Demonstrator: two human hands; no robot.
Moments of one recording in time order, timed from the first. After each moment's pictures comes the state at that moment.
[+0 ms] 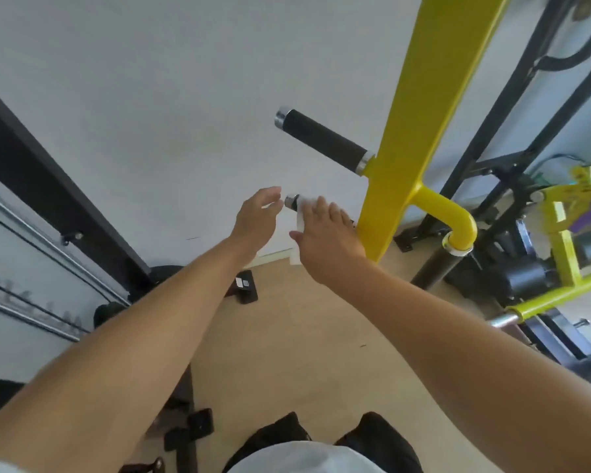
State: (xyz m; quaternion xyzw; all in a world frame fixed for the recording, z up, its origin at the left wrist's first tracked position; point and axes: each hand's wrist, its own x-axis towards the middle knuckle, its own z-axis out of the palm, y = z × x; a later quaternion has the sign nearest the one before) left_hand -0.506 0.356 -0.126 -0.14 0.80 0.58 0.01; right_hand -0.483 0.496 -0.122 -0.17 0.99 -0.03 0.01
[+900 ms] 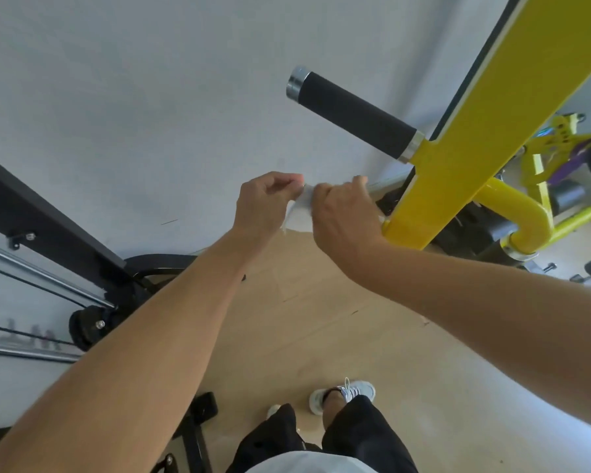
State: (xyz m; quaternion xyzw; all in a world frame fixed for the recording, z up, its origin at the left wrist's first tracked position) left_hand -0.525 0.352 -0.155 -0.08 0.77 0.63 -0.01; right_hand -0.489 0.482 -0.107 -0.17 0.94 0.28 -0.02
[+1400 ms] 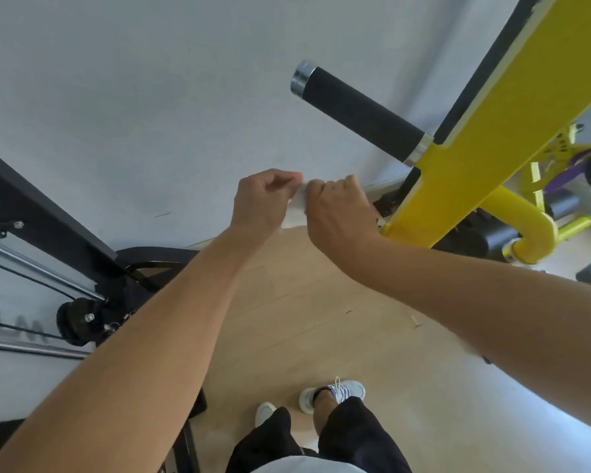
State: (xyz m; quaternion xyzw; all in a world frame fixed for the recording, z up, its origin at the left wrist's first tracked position) left_hand -0.523 0.351 -0.152 -0.09 0.78 0.62 -0.02; right_hand -0.497 0.476 -0.108 -0.19 0.95 0.26 -0.02
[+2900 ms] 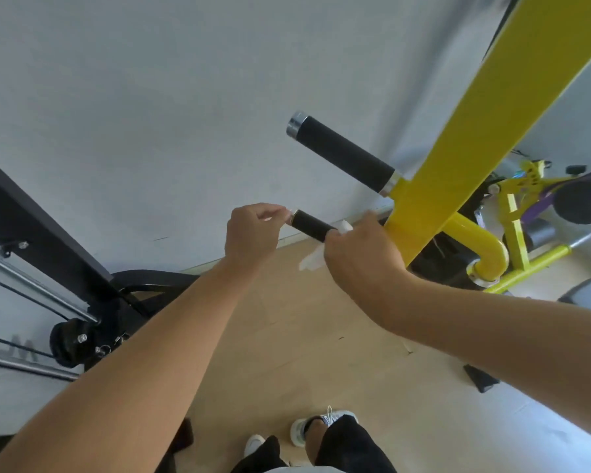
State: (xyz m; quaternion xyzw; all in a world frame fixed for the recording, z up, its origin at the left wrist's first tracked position) left_hand -0.502 0.356 -0.141 -0.13 0.82 0.56 -0.05; right_hand -0.443 0.505 -0.048 -0.25 0.88 0.39 0.09
